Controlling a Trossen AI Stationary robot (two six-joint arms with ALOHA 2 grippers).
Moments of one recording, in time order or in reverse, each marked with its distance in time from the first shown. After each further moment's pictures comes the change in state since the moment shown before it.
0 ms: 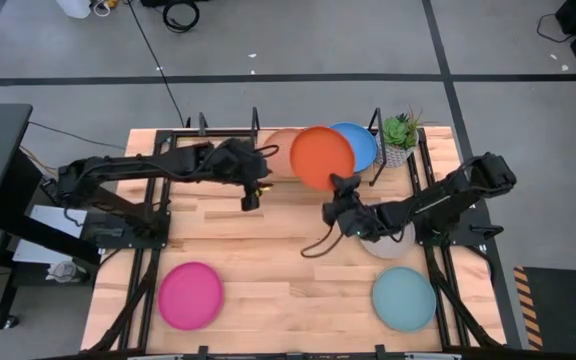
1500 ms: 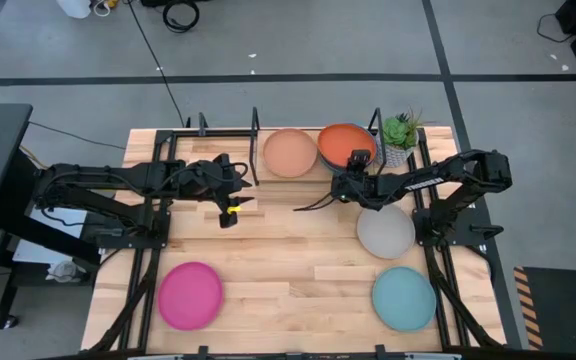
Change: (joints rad) left arm -0.159 -0.238 -0.148 -0.053 -0.145 -0.196; right arm -0.357 0.000 0.001 -0.502 -0.323 0.501
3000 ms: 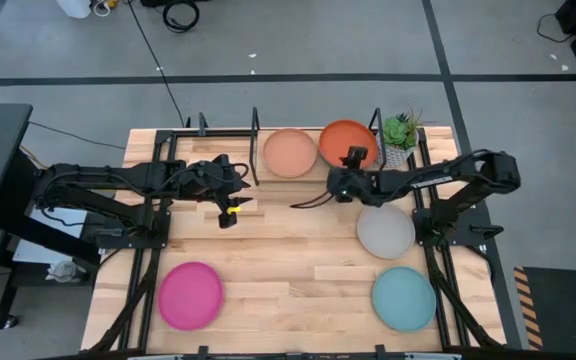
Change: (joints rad) left arm 0.000 0.001 0.000 -0.017 0.001 -0.007; right arm 0.020 -0.076 0.074 -0.036 -0.127 0.064
